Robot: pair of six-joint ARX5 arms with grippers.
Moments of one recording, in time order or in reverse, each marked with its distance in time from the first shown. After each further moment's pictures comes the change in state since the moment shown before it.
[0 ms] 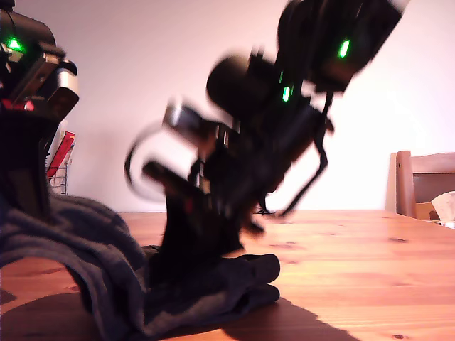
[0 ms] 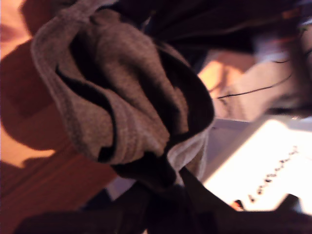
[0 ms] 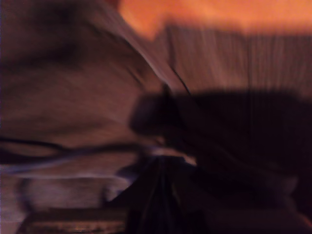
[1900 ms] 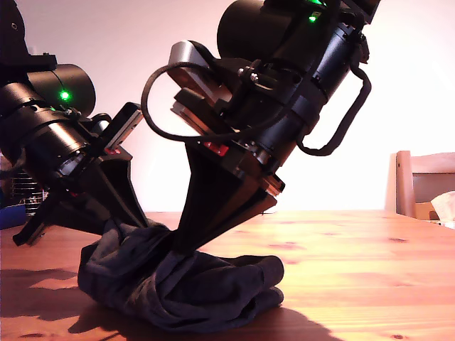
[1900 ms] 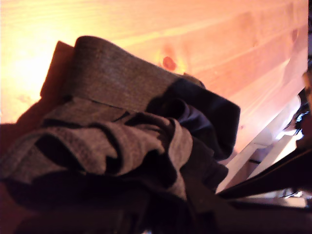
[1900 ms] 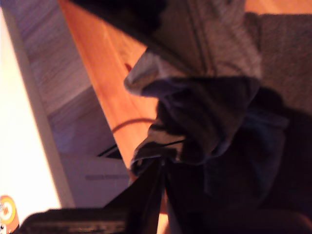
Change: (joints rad) left arm 0.001 0.237 0.000 0.504 0.130 -0.375; right arm 0.027 -0.197 0.000 -0.285 0.018 -0.164
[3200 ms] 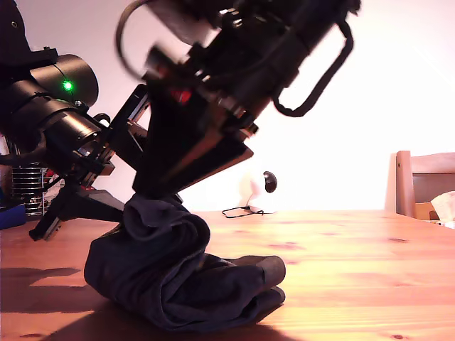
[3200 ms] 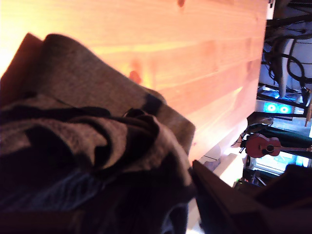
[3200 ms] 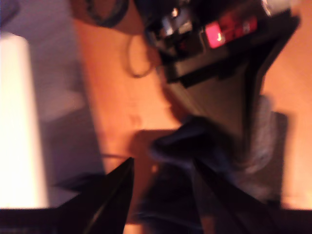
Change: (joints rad) left arm 0.000 0.000 0.000 0.108 0.114 -0.254; right arm 0.095 -0.098 0.000 0.128 0.192 -0.101
